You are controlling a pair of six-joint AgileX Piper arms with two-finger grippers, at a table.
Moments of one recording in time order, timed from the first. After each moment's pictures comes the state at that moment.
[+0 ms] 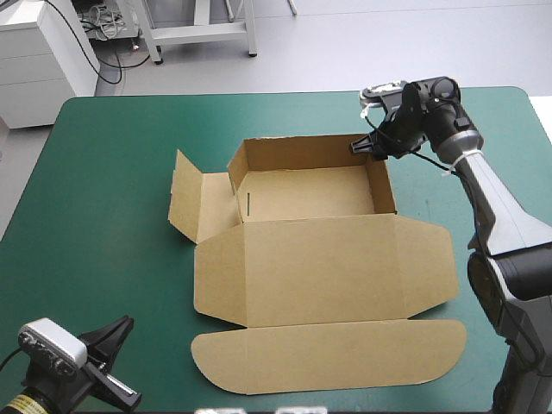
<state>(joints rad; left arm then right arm) -0.28 0.12 -0.49 -0.25 0.83 0.37 0.24 1.94 -1.94 0.01 1.18 -0.08</state>
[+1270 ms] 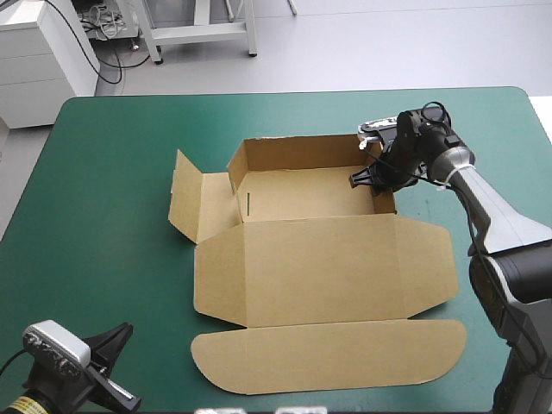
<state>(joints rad) -0.28 0.12 -0.49 -0.22 0.89 0.35 0.24 1.92 -1.70 0.03 1.11 -0.08</state>
